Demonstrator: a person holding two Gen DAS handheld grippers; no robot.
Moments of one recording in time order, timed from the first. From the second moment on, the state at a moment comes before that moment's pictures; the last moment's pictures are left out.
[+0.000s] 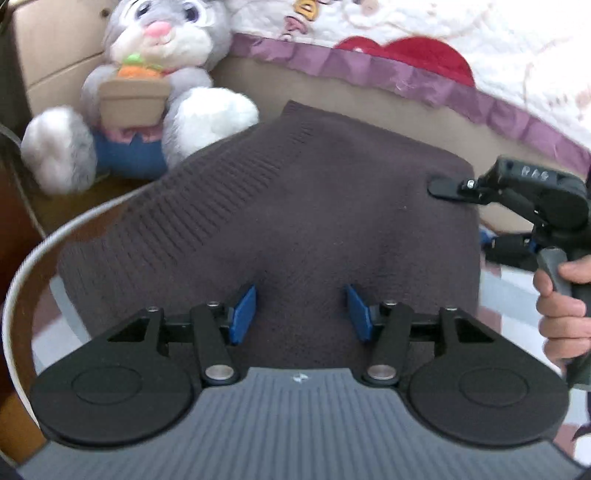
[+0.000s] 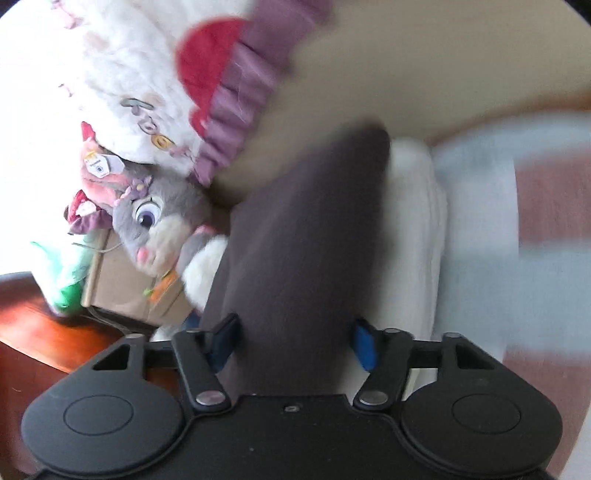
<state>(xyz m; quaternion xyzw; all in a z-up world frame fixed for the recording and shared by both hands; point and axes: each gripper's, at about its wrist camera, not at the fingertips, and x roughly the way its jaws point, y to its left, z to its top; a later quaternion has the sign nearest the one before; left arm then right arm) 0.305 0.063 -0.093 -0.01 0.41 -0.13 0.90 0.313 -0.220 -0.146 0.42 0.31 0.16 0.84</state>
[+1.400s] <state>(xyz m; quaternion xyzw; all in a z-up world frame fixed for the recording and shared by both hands) 0.053 -0.045 -0.046 0.05 0.45 -0.06 0.89 0.057 -0.255 -0.065 0.13 0.31 0.17 0.93</state>
